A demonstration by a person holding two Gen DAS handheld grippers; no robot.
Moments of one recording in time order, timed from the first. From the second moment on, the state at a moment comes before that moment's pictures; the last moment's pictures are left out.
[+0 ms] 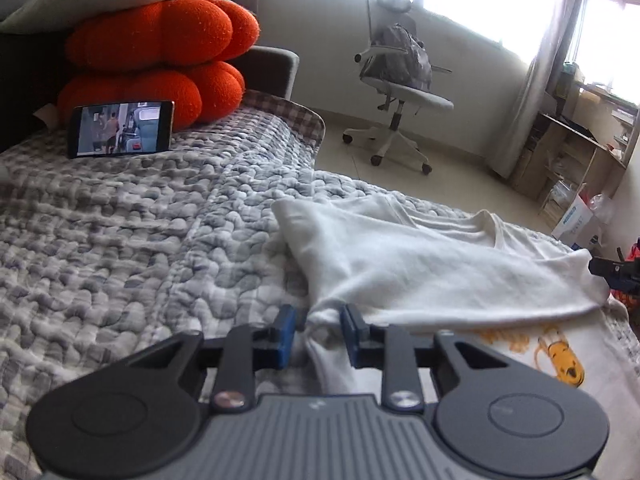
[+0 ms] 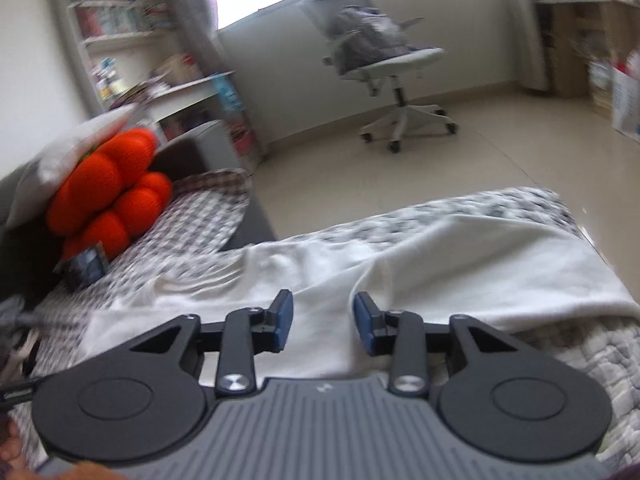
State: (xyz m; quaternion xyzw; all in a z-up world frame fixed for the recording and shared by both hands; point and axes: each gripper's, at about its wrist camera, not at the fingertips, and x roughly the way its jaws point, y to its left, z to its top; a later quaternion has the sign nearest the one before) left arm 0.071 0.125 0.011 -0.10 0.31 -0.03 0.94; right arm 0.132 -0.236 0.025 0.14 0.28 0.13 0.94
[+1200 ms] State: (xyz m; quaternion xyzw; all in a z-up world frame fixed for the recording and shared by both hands) left arm 0.044 0.143 -0.008 -0.15 0.27 -0.04 0.95; right arm 0.204 0.046 0.018 -0.12 0.32 0.35 0.87
